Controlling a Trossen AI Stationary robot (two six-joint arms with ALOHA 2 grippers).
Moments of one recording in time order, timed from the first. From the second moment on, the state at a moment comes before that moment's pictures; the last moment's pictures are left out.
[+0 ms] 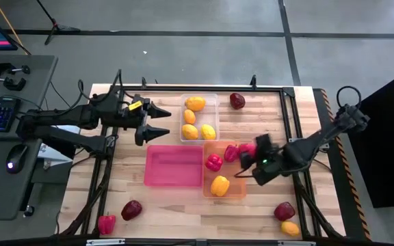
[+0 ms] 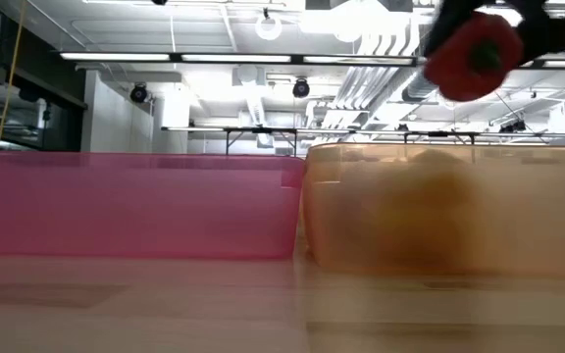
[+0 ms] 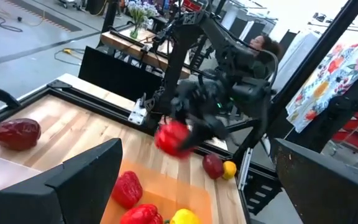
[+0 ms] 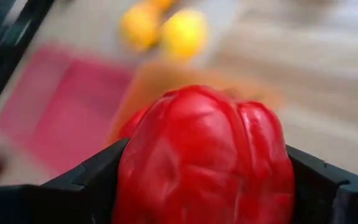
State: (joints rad) left arm 0.02 0.93 0.98 -0.16 0.02 -0.41; right arm 0.52 1.33 1.11 -1.03 0.66 1.66
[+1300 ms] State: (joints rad) left arm -0.06 0.93 0.98 -0.27 0.01 -0.61; right arm 0.31 1.36 1.05 -0.70 0.31 1.12
